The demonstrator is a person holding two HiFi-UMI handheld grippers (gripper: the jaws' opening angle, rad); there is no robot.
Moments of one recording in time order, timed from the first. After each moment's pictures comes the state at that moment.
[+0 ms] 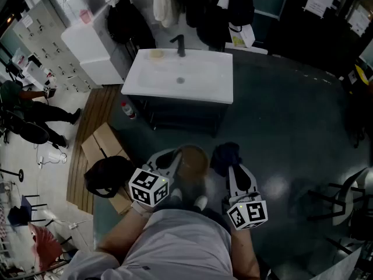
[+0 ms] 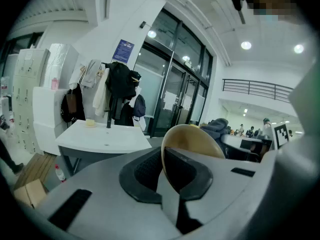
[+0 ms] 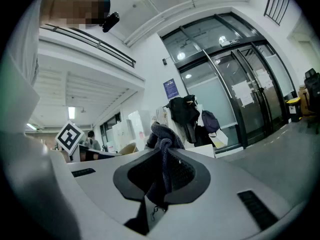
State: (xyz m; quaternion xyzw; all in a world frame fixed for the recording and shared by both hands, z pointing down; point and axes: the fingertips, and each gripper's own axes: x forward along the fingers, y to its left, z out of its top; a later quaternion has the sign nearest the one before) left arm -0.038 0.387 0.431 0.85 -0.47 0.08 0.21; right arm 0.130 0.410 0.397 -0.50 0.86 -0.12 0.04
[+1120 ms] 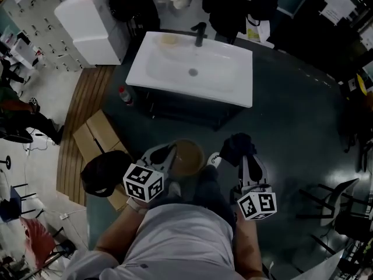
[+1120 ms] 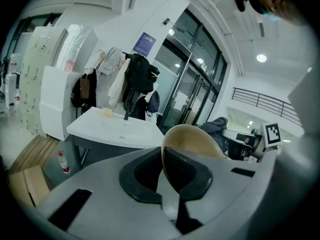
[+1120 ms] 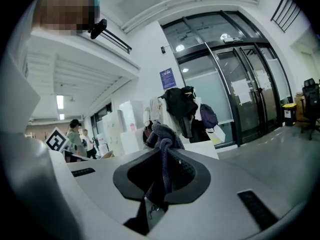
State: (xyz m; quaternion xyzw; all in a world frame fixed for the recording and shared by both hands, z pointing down) left arm -0.175 0.320 0.493 0.83 -0.48 0.06 0.28; right arm 0.048 0.309 0.430 -0.54 0.83 -0.13 -0.01
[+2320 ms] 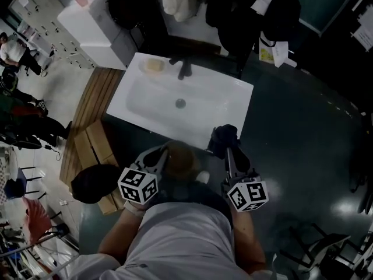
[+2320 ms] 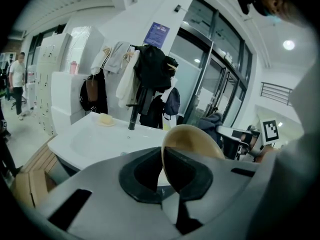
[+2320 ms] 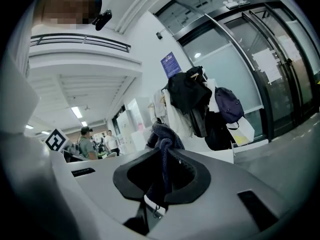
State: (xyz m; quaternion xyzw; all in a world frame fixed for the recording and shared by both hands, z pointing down) left arm -0.096 0.080 0.497 0.75 -0.58 0.08 0.30; right arm 0.094 0.003 0.454 -0.40 0.90 -0.18 -0.01
